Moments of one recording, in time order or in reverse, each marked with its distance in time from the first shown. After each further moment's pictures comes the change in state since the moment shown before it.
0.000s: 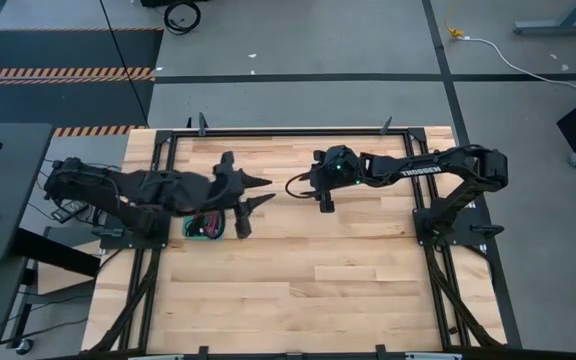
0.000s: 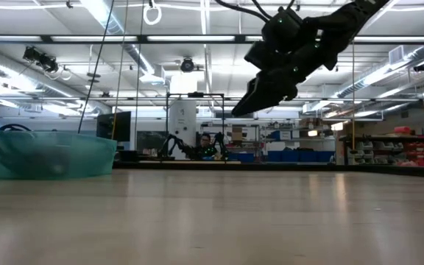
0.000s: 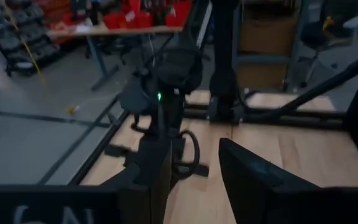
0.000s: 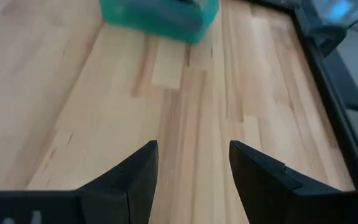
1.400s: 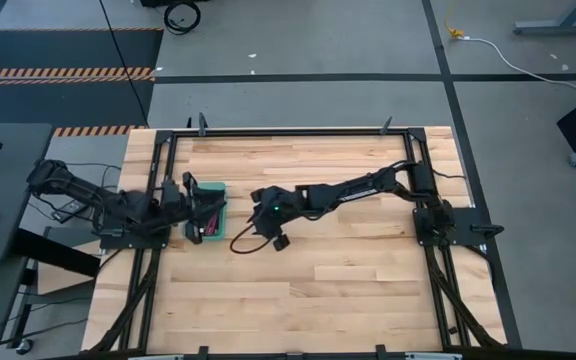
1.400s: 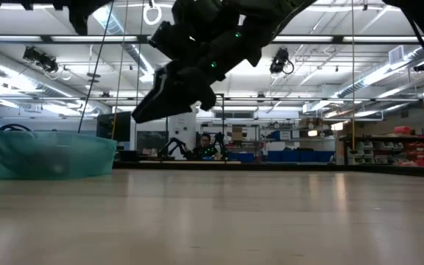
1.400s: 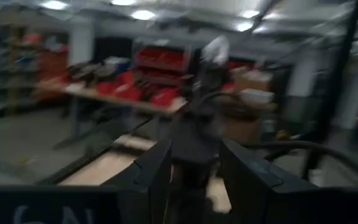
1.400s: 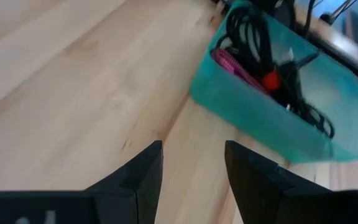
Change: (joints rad) left arm -0.126 -0.643 -0.993 0.863 -0.082 -0.003; right arm 0.282 0.561 0.641 -0.124 0.034 -0.143
